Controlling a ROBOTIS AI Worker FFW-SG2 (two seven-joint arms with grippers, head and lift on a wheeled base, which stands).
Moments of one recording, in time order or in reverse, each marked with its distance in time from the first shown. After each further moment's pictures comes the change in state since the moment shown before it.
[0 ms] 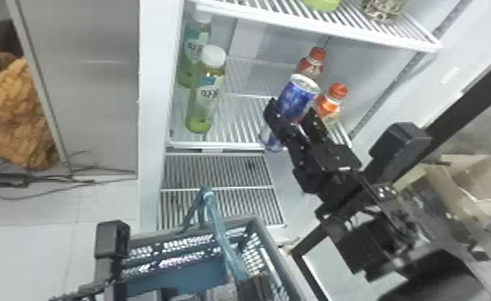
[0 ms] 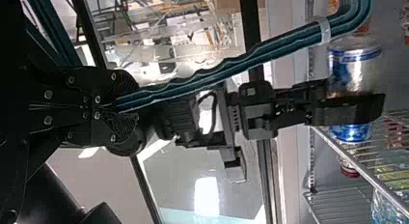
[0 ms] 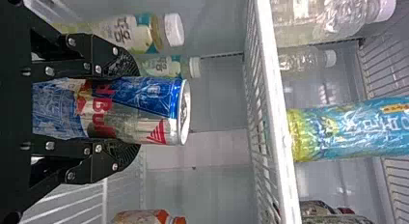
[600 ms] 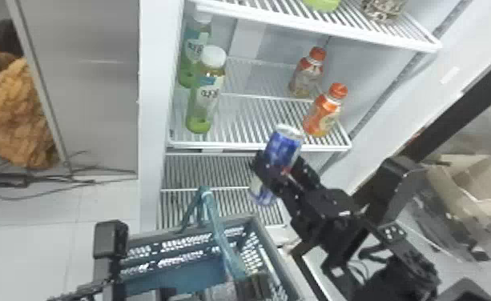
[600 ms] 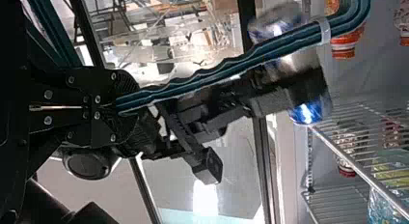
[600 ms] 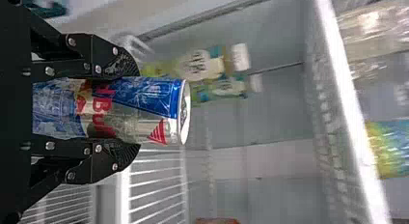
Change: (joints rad) left arm 0.003 0.000 0.006 0.000 -0.001 -0.003 0.000; right arm 0.209 0.044 -0.048 -0.181 -0.056 0.243 0.002
